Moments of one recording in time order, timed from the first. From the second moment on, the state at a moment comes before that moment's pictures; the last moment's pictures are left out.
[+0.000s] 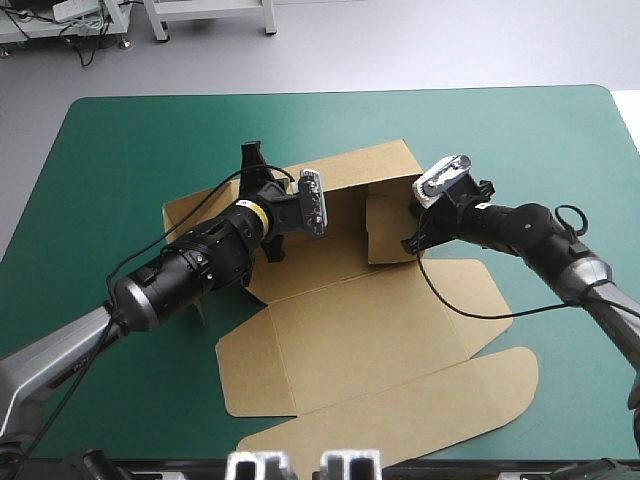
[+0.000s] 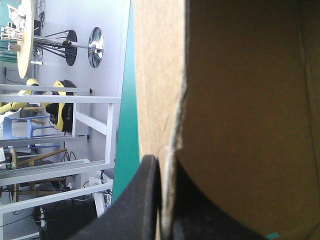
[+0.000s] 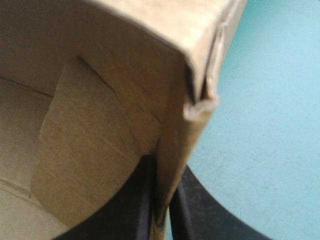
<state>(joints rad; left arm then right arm) -0.77 1.44 -1.17 0.80 0.54 0.29 0.25 1.46 -0.96 0.93 0.37 -1.26</state>
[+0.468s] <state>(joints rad) -0.77 1.44 -1.17 0.81 0.54 0.29 0.13 1.26 -0.96 0.88 0.62 -1.12</state>
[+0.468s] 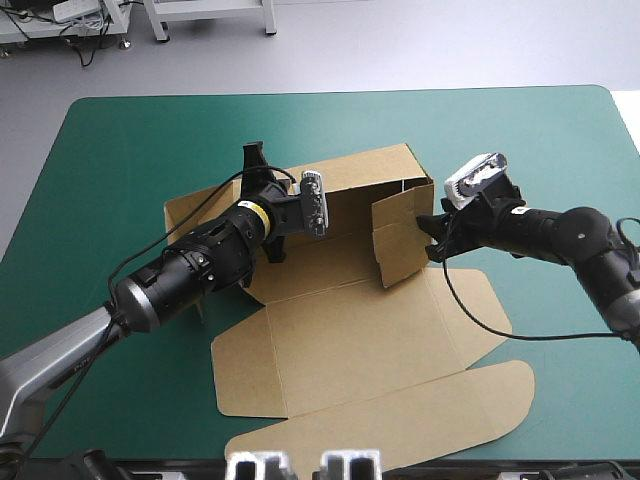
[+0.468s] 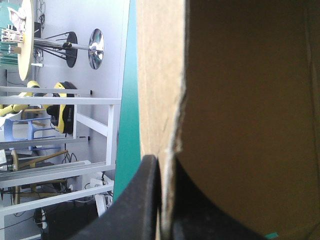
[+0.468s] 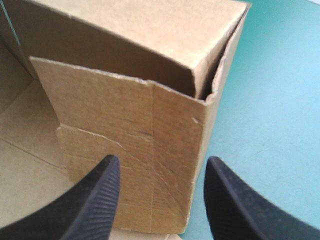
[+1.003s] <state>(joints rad) -0.77 1.44 -1.17 0.81 0.54 0.29 0.10 1.27 -1.08 0.64 0.63 -0.76</state>
